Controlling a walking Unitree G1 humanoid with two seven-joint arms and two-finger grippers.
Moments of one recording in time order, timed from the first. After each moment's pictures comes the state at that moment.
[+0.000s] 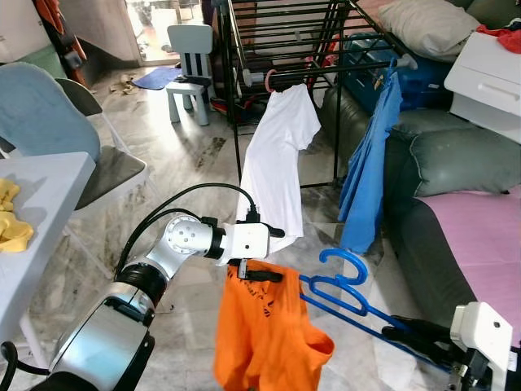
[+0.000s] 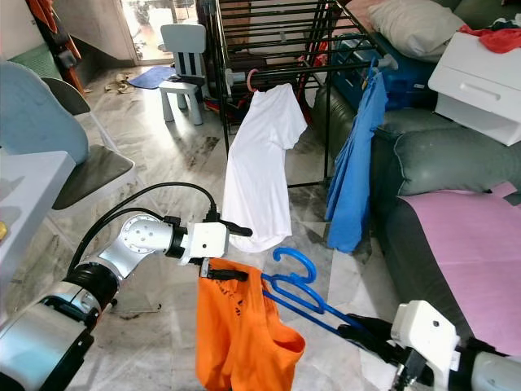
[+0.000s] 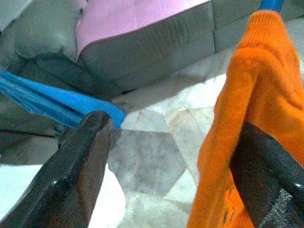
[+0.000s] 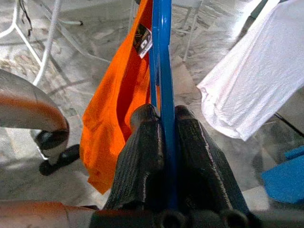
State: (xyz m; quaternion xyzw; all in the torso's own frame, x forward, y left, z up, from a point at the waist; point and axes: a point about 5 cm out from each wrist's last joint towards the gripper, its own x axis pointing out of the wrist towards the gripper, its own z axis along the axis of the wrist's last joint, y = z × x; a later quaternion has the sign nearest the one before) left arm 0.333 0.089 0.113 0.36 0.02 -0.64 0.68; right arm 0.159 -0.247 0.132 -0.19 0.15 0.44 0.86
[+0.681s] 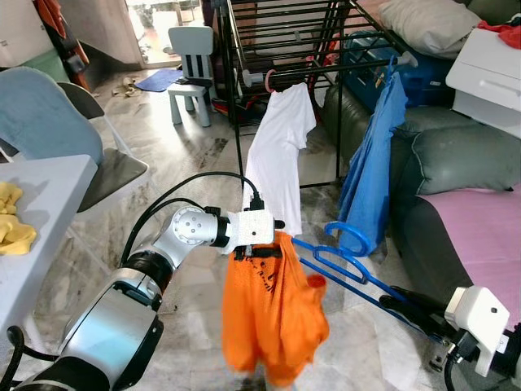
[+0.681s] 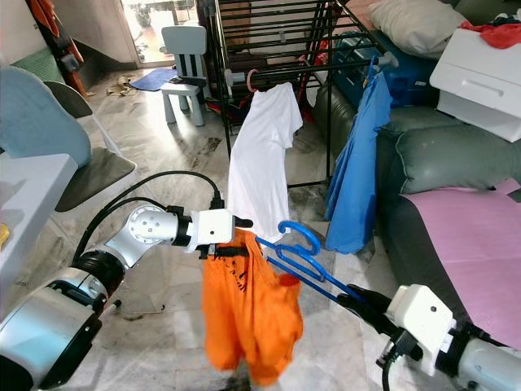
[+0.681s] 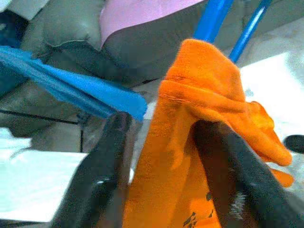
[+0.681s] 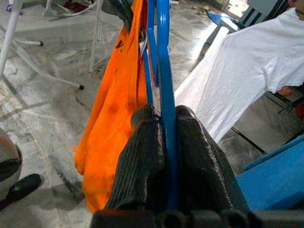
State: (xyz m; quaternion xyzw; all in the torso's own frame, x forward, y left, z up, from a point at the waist) left arm 0.348 0.081 0.125 0.38 0.01 -0.60 0.71; right arm 0.178 -0.242 0.134 -0.21 0.08 0.38 0.90
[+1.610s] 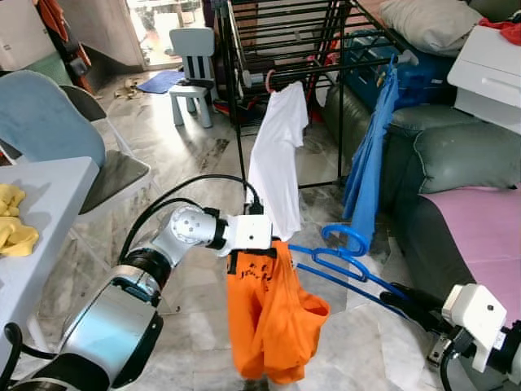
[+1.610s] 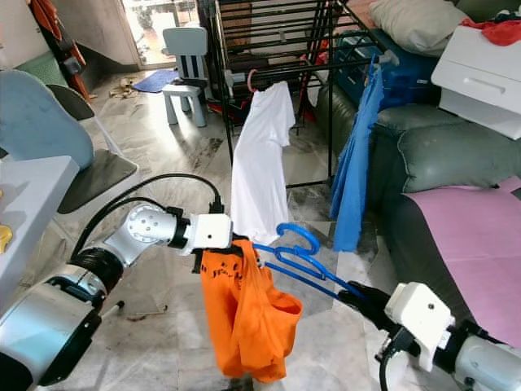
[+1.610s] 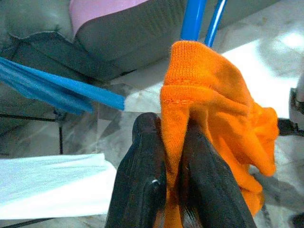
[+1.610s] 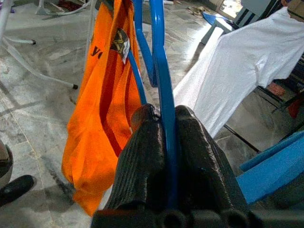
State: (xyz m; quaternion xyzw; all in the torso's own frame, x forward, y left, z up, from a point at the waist) left arm 0.344 0.085 0.121 0.39 0.04 -0.63 0.67; right arm 0.181 -0.244 0.130 -0.22 0.08 0.37 0.90
